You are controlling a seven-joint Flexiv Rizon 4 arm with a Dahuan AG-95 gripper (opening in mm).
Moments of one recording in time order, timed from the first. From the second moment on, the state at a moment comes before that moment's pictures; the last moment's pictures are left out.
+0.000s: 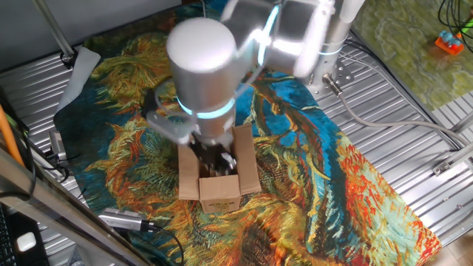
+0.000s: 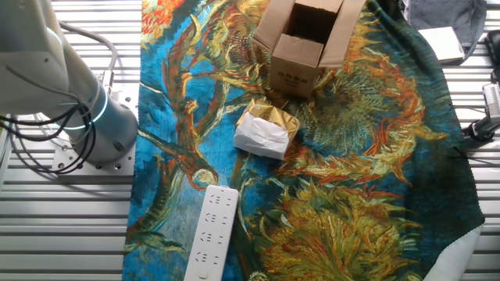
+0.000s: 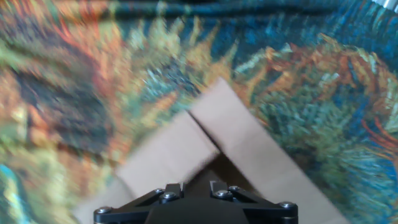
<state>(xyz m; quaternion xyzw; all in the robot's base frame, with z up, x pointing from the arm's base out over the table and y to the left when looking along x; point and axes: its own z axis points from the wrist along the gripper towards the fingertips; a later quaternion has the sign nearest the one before) 0.535 0.292 0.194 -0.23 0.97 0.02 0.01</state>
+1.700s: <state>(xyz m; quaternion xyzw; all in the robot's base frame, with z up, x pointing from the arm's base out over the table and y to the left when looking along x) 0.532 0.286 0.199 -0.11 0.99 0.05 0.03</state>
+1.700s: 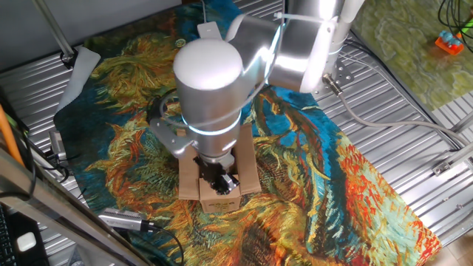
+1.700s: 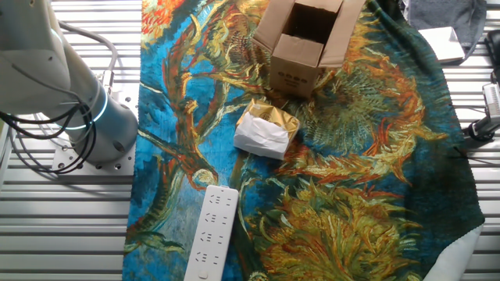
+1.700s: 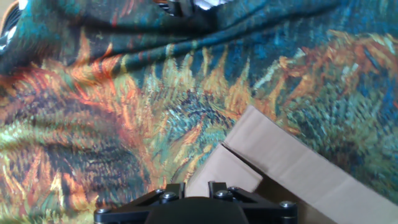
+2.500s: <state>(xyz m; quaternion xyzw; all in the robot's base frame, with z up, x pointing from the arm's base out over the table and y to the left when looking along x) 0.514 0.215 0.173 -0.14 0.99 0.06 0.04</state>
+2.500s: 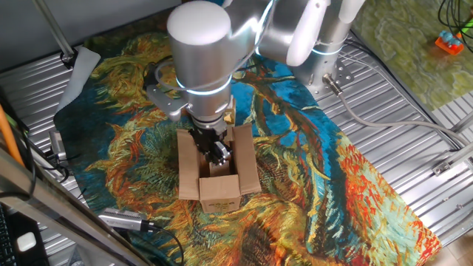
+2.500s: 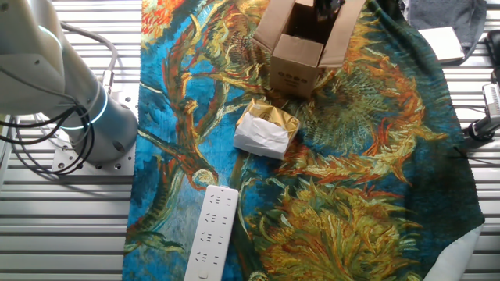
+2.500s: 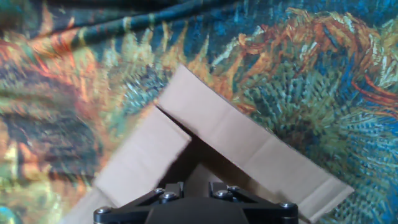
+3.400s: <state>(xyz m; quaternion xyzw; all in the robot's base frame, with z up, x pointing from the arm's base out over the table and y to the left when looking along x) 0.521 0.182 0.128 -0.18 0.98 0.05 0.06</state>
